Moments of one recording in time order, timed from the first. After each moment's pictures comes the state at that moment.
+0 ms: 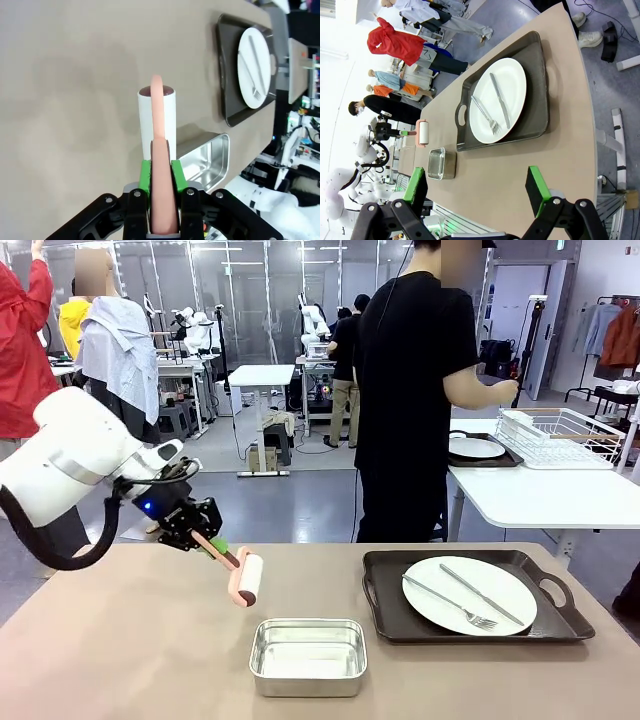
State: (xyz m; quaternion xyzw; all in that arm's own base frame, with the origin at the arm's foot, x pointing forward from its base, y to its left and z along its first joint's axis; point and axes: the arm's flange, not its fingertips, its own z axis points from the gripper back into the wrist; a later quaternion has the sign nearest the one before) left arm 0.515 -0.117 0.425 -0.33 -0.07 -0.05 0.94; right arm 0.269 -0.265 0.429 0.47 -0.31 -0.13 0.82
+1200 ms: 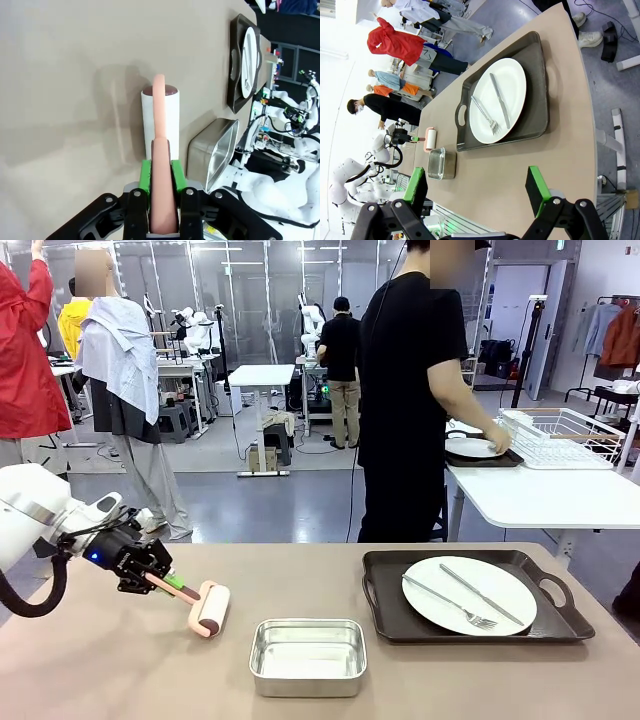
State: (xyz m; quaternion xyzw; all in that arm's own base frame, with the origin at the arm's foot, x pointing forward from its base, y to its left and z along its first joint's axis) left arm 0.526 0.001 0.315 -0.44 0.00 -0.02 0.90; right arm 0.269 -0.265 0.429 0.47 -0.31 -0.13 0.82
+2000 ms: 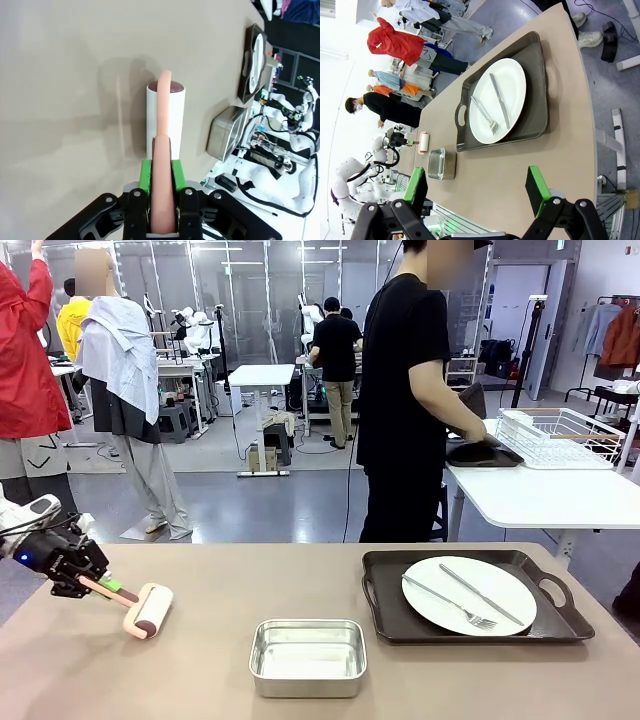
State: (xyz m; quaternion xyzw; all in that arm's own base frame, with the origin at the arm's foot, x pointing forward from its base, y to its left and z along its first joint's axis) left arm 0.520 0.122 0.314 -0.43 0.02 0.01 0.90; right arm 0.269 -0.265 0.429 0.47 -0.31 -0.13 0.82
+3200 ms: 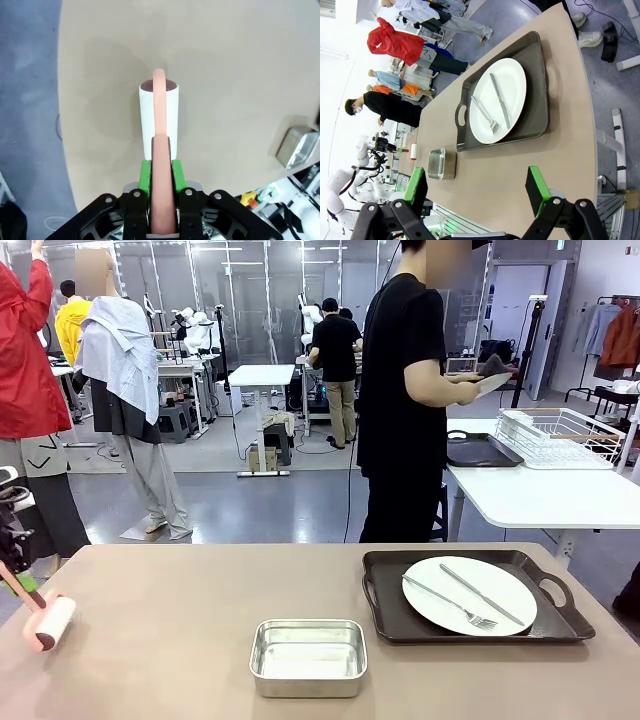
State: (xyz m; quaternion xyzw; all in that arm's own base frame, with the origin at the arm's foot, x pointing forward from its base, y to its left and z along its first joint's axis) left arm 0.468 0.164 0.421 -0.16 0.03 0.08 0.98; right arm 0.269 -0.265 0.429 0.47 -0.31 -0.13 0.82
